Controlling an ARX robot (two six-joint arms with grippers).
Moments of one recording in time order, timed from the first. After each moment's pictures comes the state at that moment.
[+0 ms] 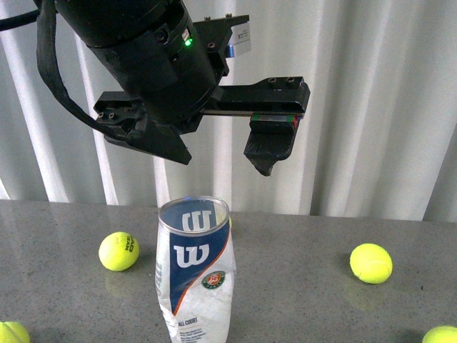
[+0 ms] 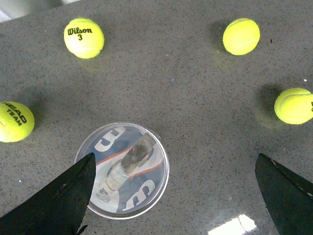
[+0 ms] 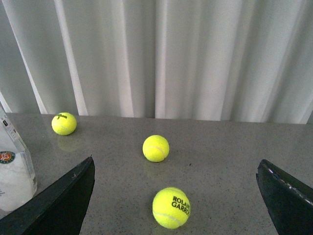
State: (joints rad) left arm -0.49 1.73 1.48 -0.55 0.01 -0.07; right arm 0.00 0.00 0.00 0.00 0.00 0.00
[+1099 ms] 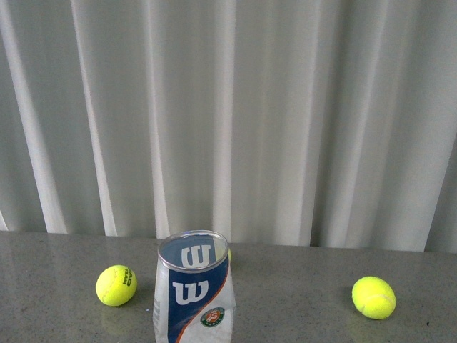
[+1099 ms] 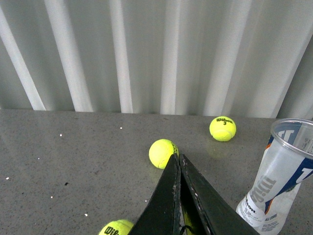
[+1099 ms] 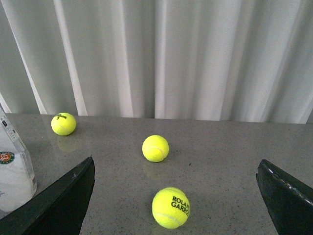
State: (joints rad) left arm -0.13 0.93 0.16 0.77 -0.12 -0.01; right arm 0.00 0.00 0.00 0.00 0.00 0.00
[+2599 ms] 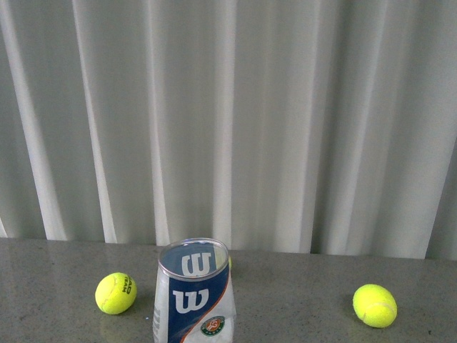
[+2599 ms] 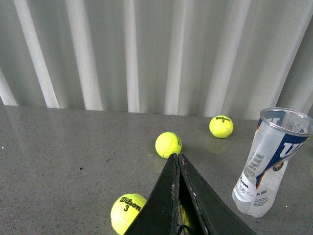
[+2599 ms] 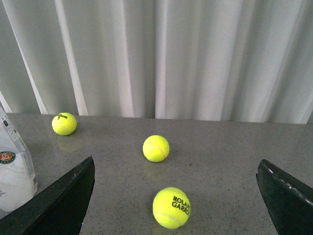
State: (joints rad) left arm 0.00 0.18 0.02 0.18 0.00 0.00; right arm 0.00 0.00 0.00 0.00 0.00 0.00
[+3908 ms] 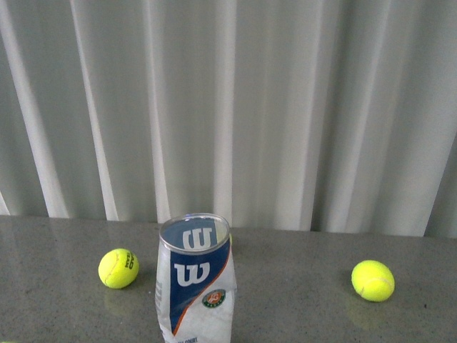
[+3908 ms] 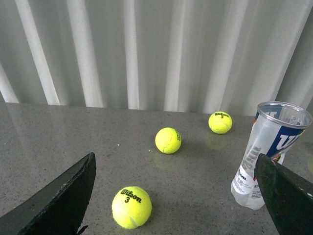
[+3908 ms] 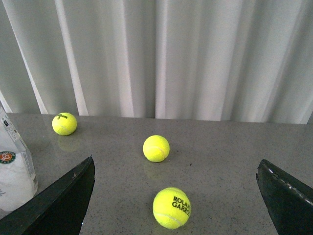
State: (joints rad) left arm 0.00 0.00 0.02 0.00 0.00 0.00; right arm 0.00 0.00 0.00 0.00 0.00 0.00
